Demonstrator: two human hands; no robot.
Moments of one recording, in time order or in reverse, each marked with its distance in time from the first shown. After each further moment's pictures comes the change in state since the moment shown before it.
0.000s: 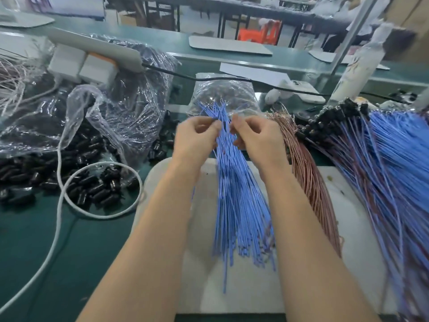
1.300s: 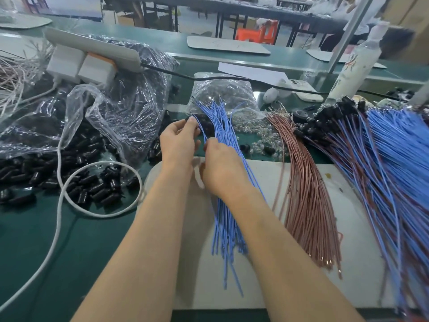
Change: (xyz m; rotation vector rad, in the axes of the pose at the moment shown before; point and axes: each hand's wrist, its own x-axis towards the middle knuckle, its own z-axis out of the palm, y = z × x) left_hand 0.012 -0.018 -0.013 -0.324 0.202 -0.141; right_hand -0.030 0.003 0.055 -0.831 -0.284 -0.081
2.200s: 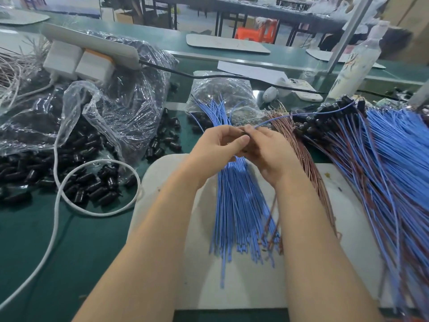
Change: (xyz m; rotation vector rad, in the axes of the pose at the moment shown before) left_hand -0.029 -0.005 0.016 0.457 -0.646 0.131; right_hand 0.012 0.069 -0.030 1.289 0.052 0.222
